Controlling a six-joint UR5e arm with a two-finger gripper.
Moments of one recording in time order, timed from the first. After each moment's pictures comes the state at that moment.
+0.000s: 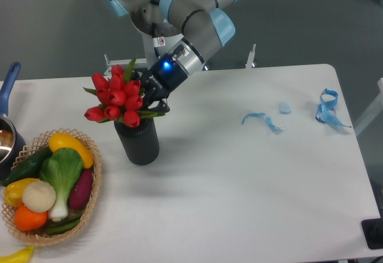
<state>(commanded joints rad) 2.66 -1.57 -2.26 -0.73 0.29 1.39</state>
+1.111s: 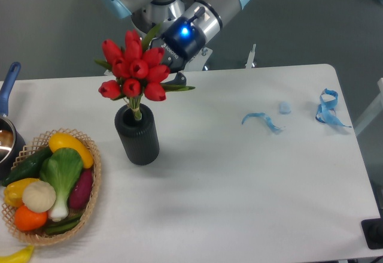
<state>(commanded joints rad) 2.73 -1.49 -2.08 -0.74 0.19 0.89</state>
